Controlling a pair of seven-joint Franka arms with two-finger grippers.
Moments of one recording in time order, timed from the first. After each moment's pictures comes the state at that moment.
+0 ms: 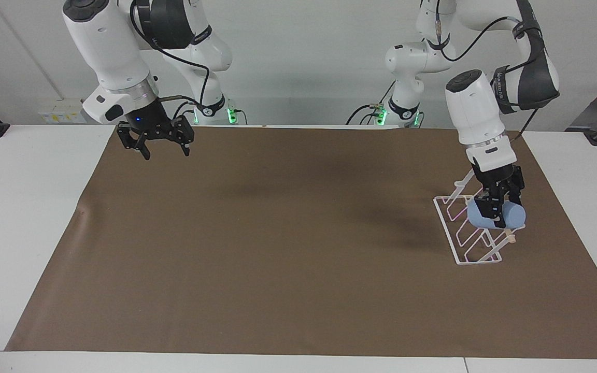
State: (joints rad) left arm 0.04 0.03 -0.17 -2.01 0.87 2.43 -1.30; right arm -0.19 -0.02 0.25 -1.70 0.06 1.71 -0.03
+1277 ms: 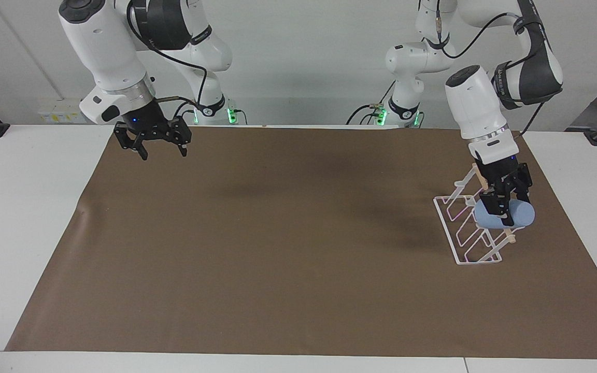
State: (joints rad) left arm 0.07 0.02 -0.17 -2.01 0.97 2.51 -1.35; right arm -0.19 -0.02 0.24 -1.70 0.06 1.71 -0.03
